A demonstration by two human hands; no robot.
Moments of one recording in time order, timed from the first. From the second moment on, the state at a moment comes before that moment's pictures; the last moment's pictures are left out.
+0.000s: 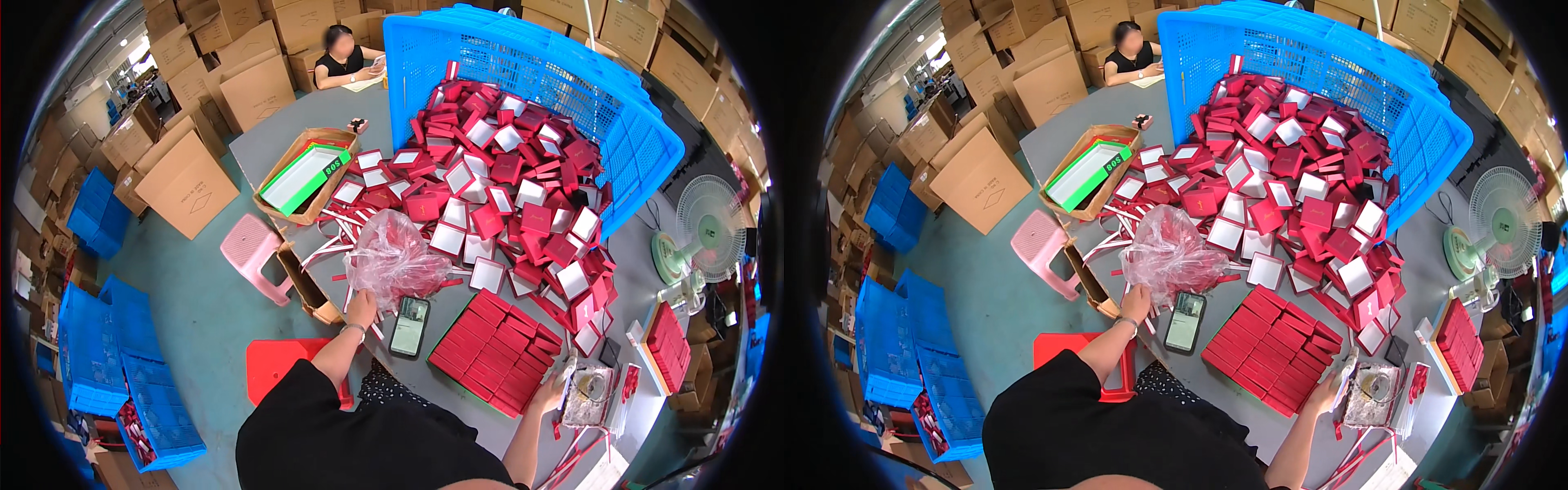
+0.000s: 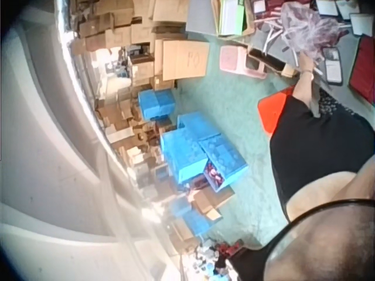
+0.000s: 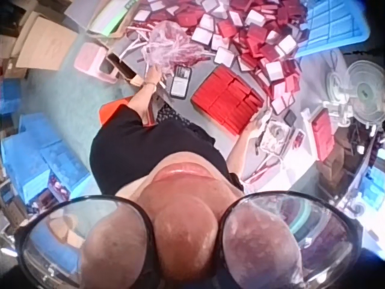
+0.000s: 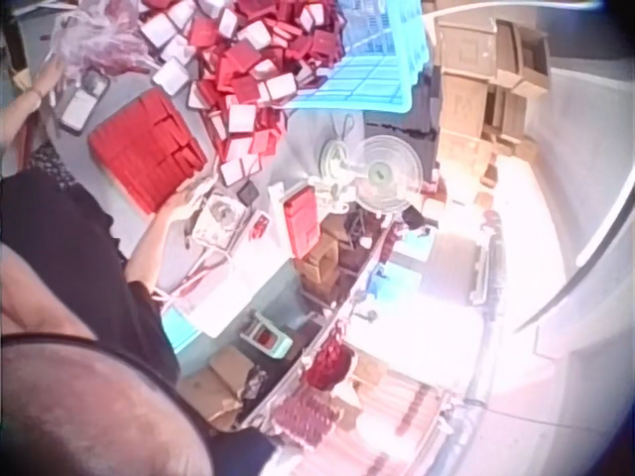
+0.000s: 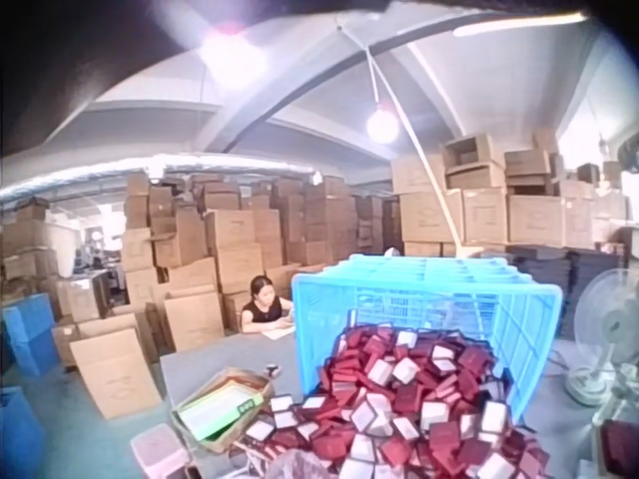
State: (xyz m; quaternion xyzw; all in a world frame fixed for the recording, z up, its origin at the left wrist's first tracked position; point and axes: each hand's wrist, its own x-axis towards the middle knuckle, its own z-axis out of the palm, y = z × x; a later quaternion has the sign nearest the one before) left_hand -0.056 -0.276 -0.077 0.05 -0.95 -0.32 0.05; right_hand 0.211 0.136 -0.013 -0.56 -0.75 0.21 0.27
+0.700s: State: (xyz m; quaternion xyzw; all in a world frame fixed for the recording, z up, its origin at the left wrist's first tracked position) left_hand -0.080 -0.260 -0.067 0.11 -0.93 -0.34 0.05; right_hand 0.228 0.148 -0.038 -0.57 -0.75 0.20 0.28
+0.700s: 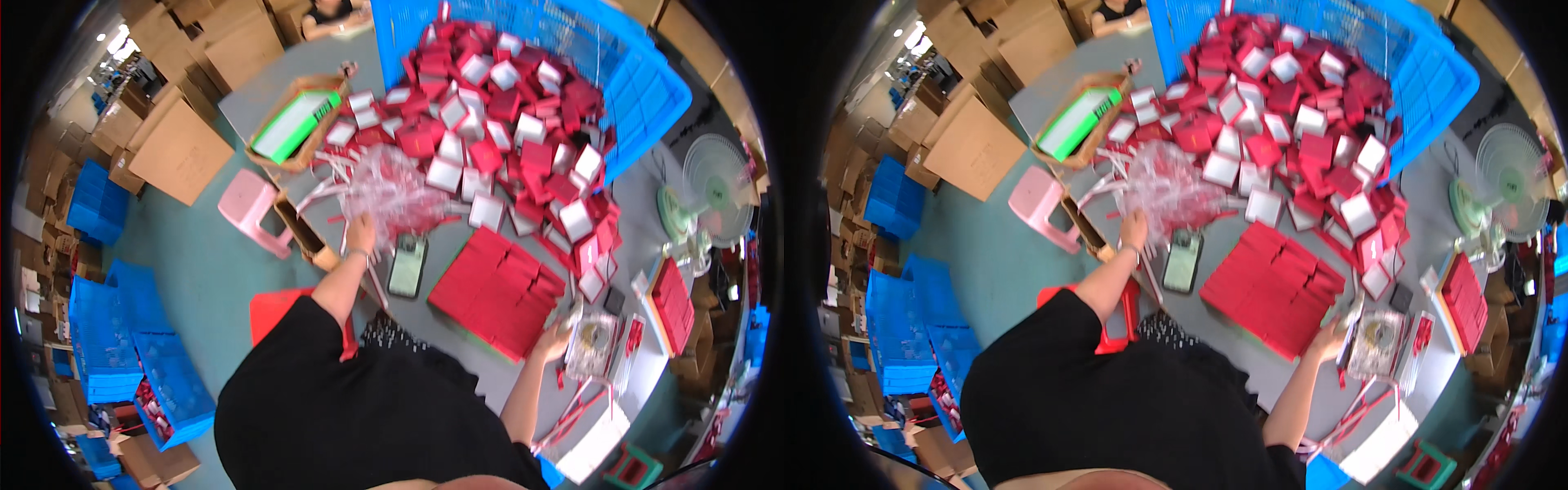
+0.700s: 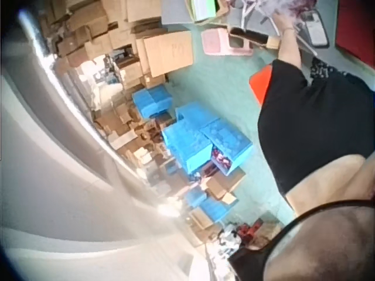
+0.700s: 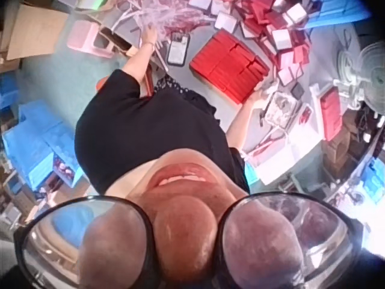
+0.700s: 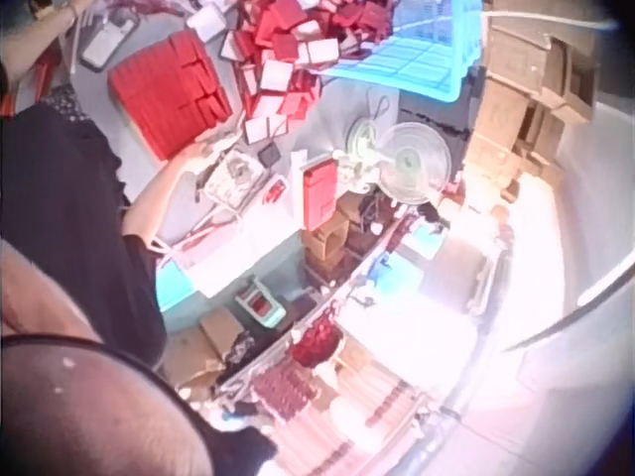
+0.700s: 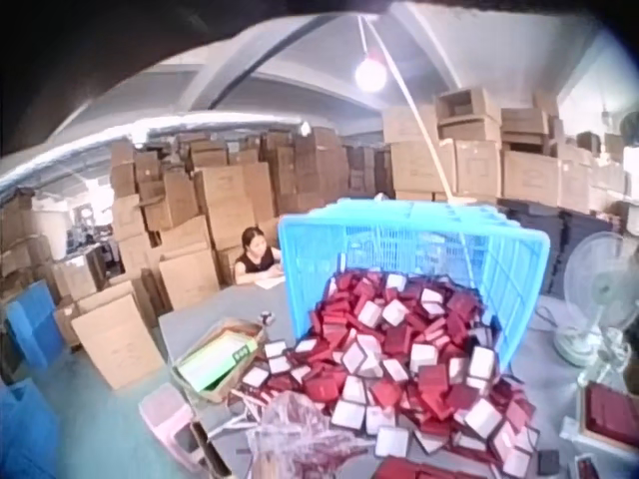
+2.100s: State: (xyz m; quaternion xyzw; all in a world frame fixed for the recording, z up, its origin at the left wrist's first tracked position) left_hand -0.063 -0.240 -0.101 0.09 -0.99 -0.06 0.11; right_hand 0.192 0.140 -0.025 -0.59 -0.75 0.16 0.24
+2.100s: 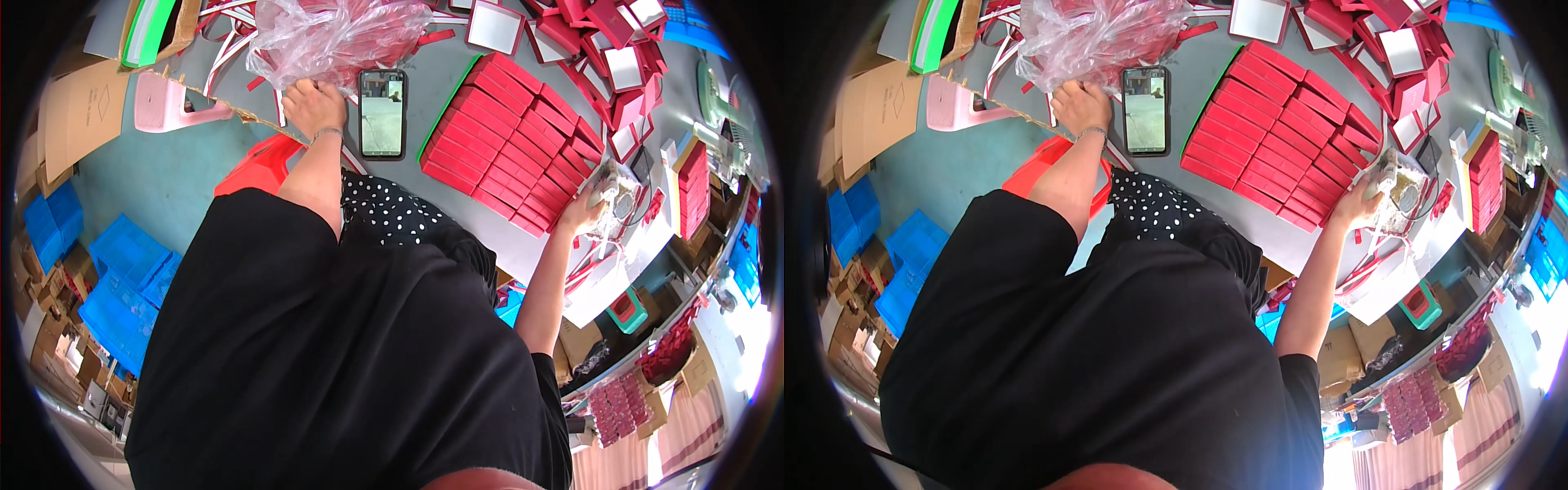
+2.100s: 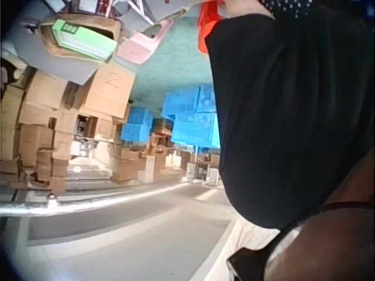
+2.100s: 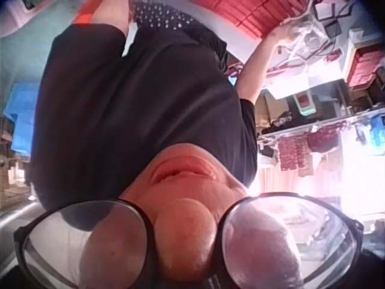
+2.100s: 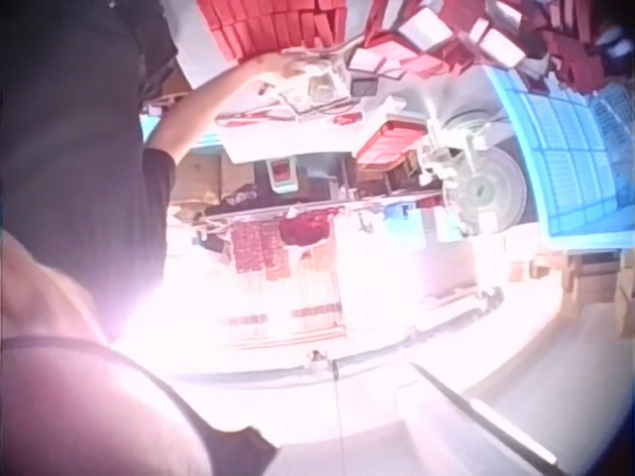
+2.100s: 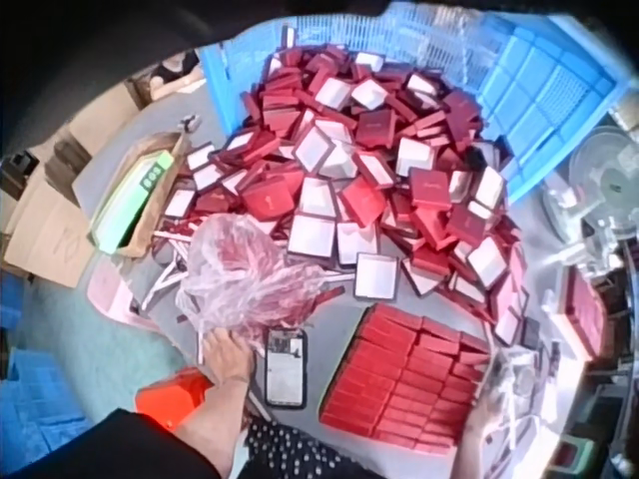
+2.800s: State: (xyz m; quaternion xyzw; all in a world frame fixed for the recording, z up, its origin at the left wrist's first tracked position) left_hand -0.063 -0.237 -0.099 0.09 -0.99 -0.06 0.09; right_hand 0.190 0.133 -0.014 -0.61 -0.73 0.22 0.24
